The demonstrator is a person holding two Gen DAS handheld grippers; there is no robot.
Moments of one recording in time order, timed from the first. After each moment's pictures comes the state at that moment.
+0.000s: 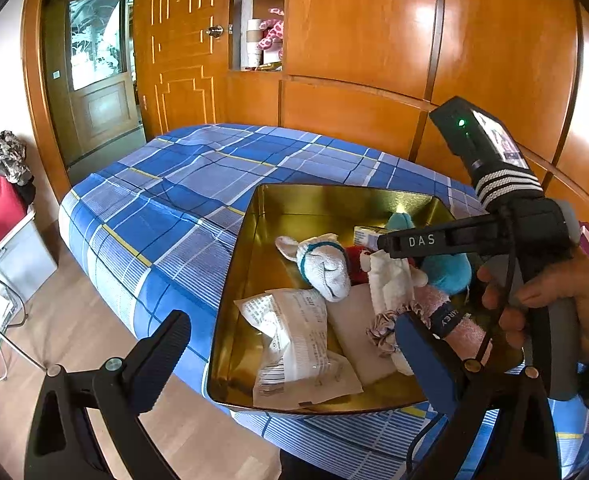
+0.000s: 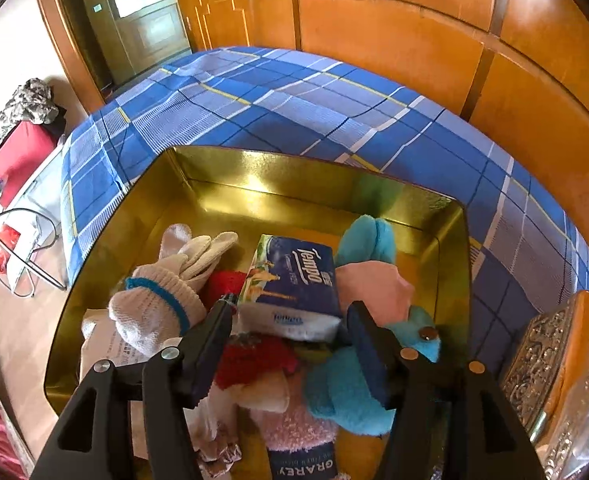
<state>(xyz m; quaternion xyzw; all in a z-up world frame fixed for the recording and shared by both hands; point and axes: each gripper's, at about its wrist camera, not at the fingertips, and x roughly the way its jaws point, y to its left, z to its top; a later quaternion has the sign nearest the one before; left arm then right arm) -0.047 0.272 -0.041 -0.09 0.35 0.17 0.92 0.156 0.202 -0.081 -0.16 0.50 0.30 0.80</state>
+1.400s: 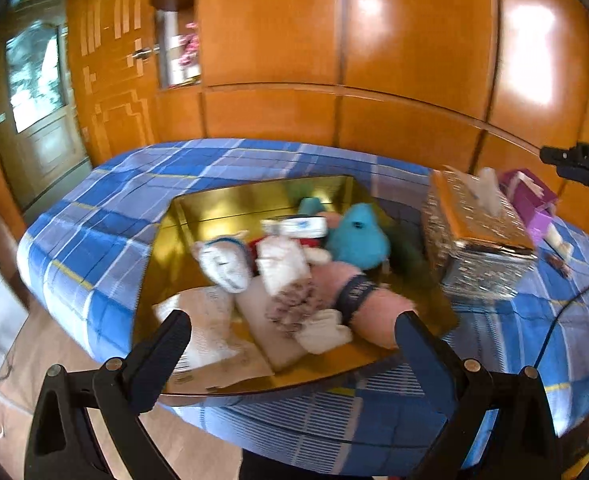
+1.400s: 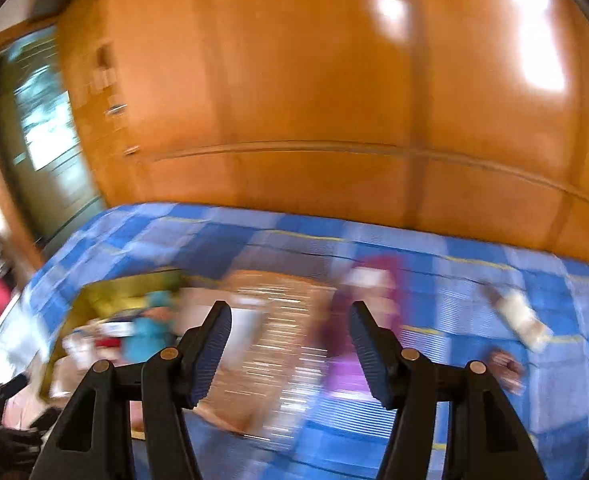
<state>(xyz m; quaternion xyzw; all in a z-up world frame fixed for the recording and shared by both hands) -0.044 0.200 -0.035 -0.03 0.35 0.06 0.93 0.114 -0.104 0.035 0.01 0.34 0.11 0.93</state>
